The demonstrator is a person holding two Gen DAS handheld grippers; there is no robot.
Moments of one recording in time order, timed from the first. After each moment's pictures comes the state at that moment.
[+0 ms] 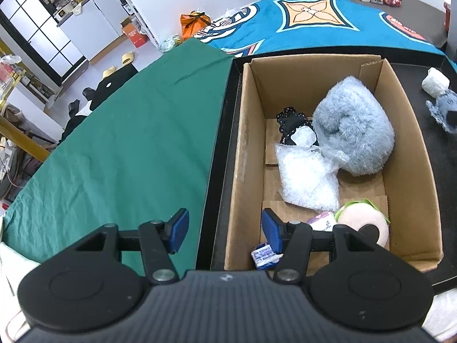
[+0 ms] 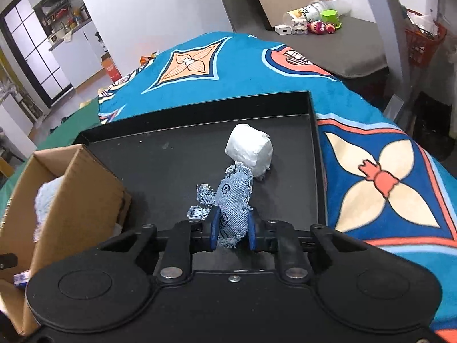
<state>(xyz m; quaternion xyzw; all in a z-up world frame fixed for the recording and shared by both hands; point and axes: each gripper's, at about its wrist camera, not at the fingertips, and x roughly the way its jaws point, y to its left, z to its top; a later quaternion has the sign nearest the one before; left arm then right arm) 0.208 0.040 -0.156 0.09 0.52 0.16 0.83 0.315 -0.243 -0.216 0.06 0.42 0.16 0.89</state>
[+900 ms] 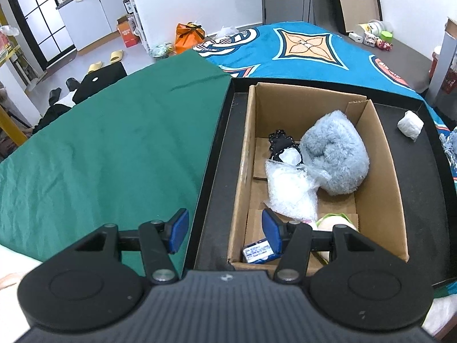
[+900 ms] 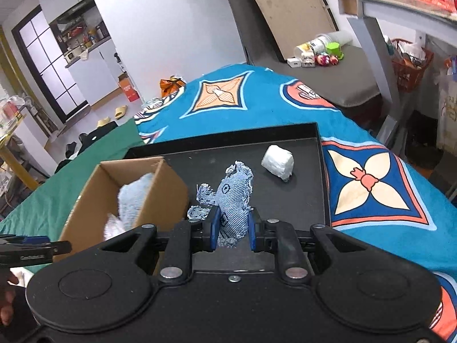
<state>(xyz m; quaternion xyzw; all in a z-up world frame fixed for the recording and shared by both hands) 0.185 0.066 -0.136 0.00 0.48 0.12 0.87 0.245 -0.237 -0.143 0.08 0.38 0.17 0.90</state>
